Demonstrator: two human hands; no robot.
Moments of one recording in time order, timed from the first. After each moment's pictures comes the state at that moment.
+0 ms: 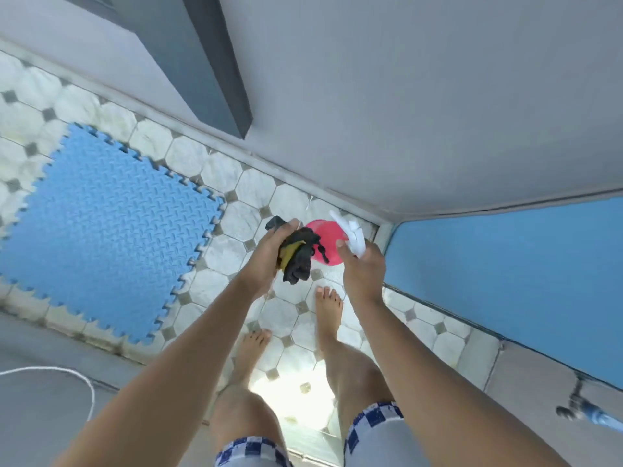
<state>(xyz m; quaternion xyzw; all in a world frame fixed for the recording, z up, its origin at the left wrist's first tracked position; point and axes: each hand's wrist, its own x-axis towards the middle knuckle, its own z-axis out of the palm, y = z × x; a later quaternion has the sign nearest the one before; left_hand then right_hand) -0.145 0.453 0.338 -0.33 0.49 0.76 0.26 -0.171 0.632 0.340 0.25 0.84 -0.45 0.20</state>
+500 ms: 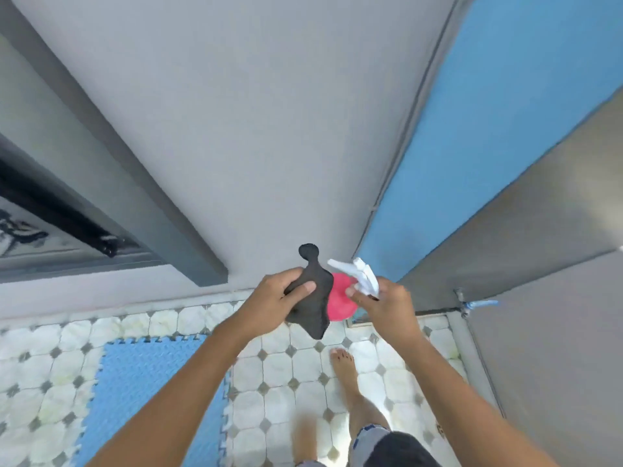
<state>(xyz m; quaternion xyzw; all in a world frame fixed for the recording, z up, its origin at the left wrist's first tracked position) -0.139 0.469 0.731 0.15 0.82 0.49 0.26 -0.072 0.701 0.704 0.22 0.83 -0.51 0.04</state>
